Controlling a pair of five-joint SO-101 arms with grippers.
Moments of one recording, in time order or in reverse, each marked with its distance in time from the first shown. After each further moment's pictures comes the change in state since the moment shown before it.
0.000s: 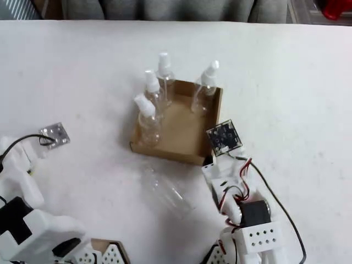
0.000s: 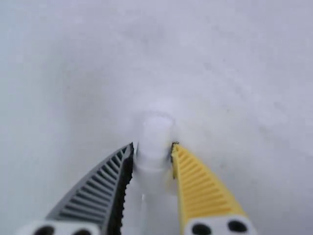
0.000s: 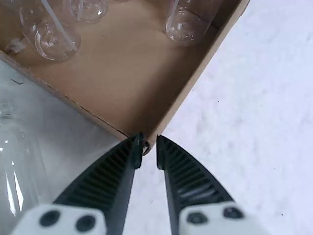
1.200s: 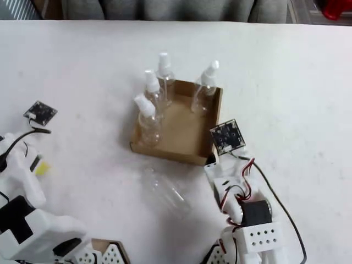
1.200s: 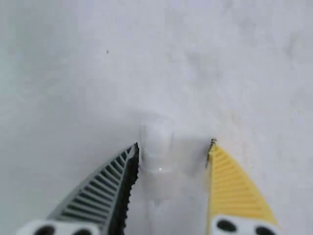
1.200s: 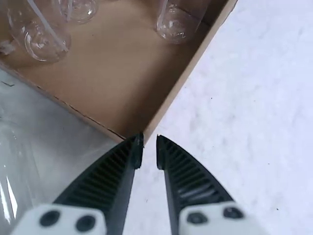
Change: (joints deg) left arm 2.4 0.0 -0.6 2.6 31.9; right arm 1.8 0.0 0.0 0.0 0.0
